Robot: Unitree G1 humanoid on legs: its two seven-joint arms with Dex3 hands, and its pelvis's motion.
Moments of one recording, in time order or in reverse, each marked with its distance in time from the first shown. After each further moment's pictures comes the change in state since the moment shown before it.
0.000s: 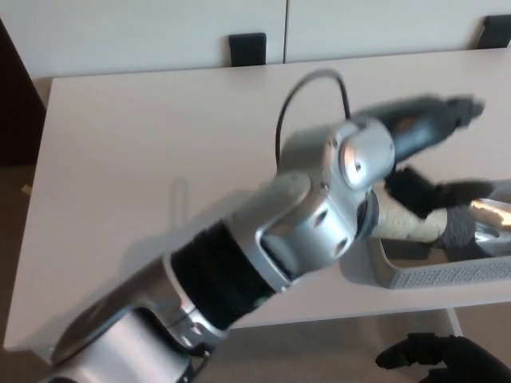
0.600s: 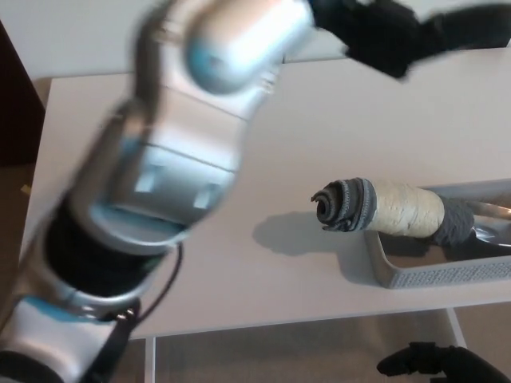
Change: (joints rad) left_arm -0.058 0.201 0.412 -0.533 -0.065 0.030 -0.080; right_arm 0.022 0.004 0.003 0.033 0.002 0.000 0.001
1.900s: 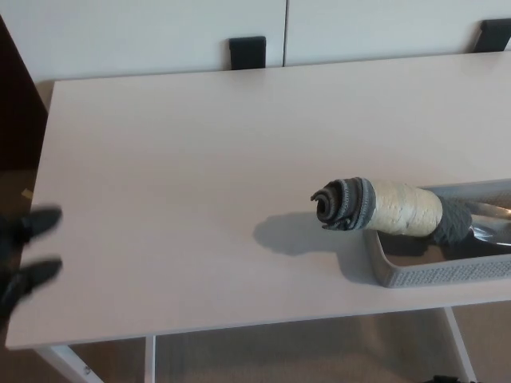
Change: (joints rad) left_arm 1.324 0.185 0.878 -0.136 -0.534 -0.013 -0.447; right_arm 0.045 -0.001 -0.042 0.093 0.015 0.000 -0.001
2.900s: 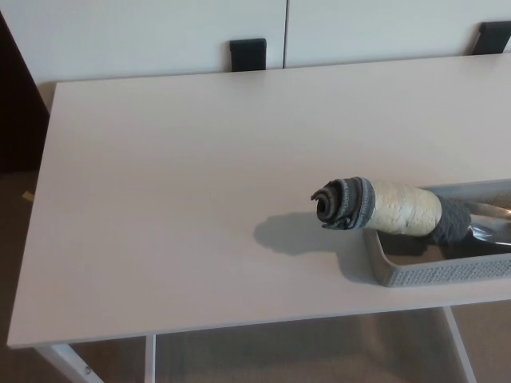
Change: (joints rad) left_arm 0.362 0.131 -0.247 0.299 -0.057 -0.251 -0.258; right_arm 0.011 0.000 -0.043 0.033 0.002 -0.002 -0.002
